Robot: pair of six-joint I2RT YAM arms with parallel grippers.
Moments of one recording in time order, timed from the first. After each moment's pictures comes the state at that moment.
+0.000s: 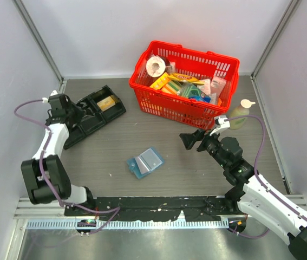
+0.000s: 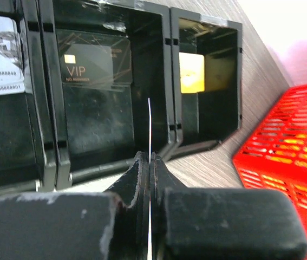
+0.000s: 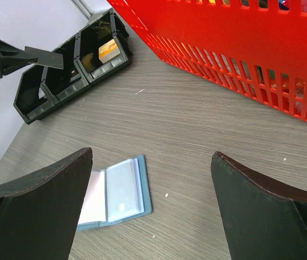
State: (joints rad) left arm 0.21 1.37 0.96 -0.20 0.11 -0.68; right arm 0.58 0.67 0.39 0.16 0.04 0.51
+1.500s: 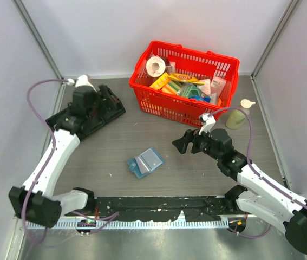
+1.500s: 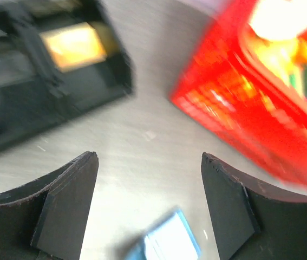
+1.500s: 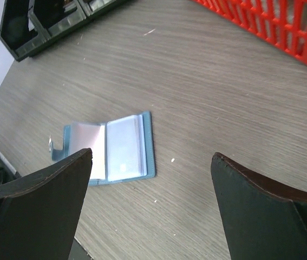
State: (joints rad) left arm -0.18 1.24 1.22 -0.47 -0.17 -0.54; right arm 0.58 0.84 0.48 0.04 -0.12 0.45
